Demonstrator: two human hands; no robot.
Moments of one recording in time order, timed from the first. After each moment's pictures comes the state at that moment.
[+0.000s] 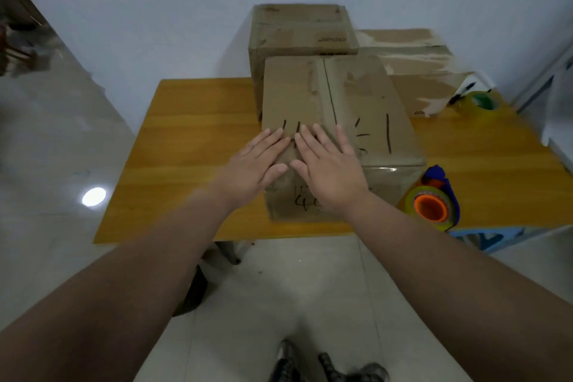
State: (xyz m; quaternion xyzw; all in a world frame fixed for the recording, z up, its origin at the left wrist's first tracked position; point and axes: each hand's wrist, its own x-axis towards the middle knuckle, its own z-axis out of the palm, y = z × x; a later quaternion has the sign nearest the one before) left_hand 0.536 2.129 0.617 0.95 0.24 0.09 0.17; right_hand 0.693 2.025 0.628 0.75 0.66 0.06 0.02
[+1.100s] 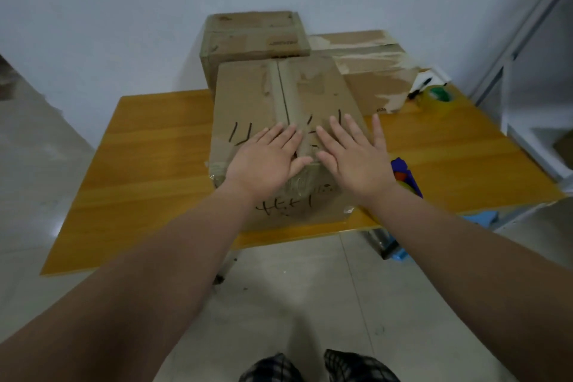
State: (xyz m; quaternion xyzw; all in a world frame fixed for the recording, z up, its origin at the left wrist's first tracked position) left_hand 0.641 2.088 0.621 0.97 0.23 0.05 -0.06; right_hand 0.788 1.965 0.621 0.80 0.59 0.12 0.01
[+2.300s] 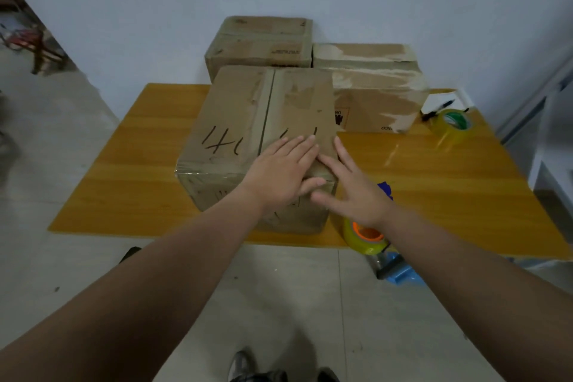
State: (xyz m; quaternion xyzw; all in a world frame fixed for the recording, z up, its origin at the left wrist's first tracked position) left_hand 0.715 2.027 0.642 0.96 0.26 0.01 -0.07; right_hand 0.877 1.930 0.612 0.66 0.66 -0.25 -0.27
